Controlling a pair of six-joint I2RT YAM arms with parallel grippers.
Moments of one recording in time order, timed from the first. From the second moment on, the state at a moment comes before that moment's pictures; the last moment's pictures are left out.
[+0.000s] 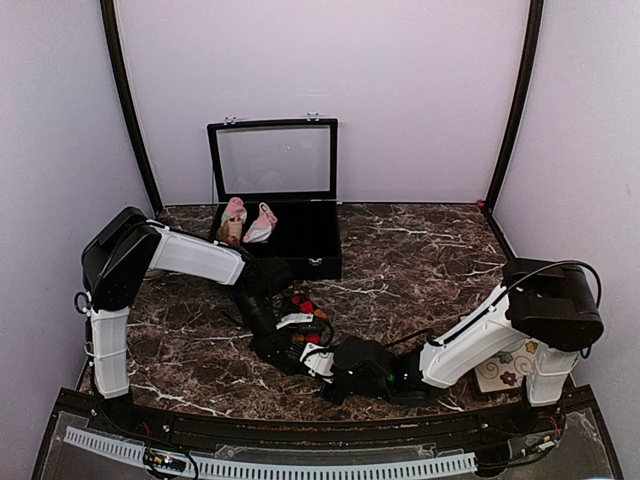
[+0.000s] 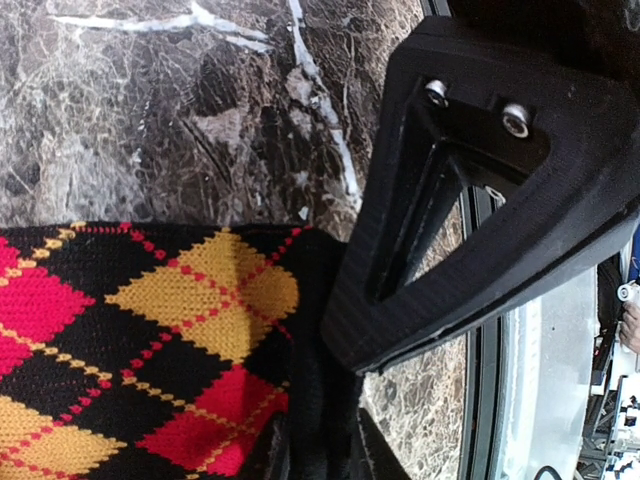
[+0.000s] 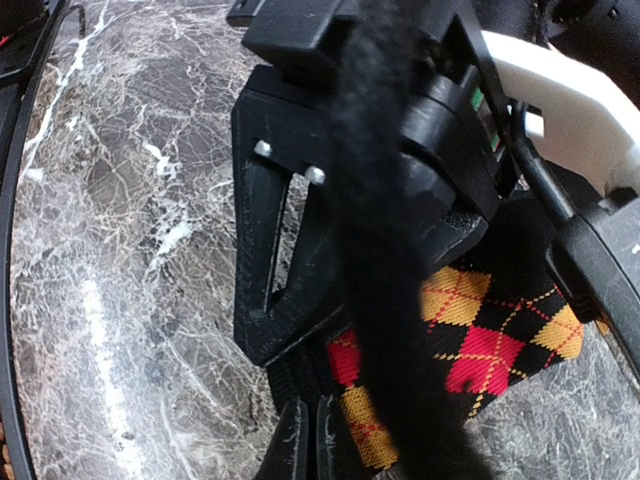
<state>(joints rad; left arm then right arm) -0.76 2.04 1.26 -0.86 0.78 0.70 1.36 1.88 0.75 0.56 0.26 -0.08</state>
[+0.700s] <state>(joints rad) -0.74 1.61 1.02 -0.63 0.53 0.71 1.13 1.88 0.70 0.57 -0.16 0.31</state>
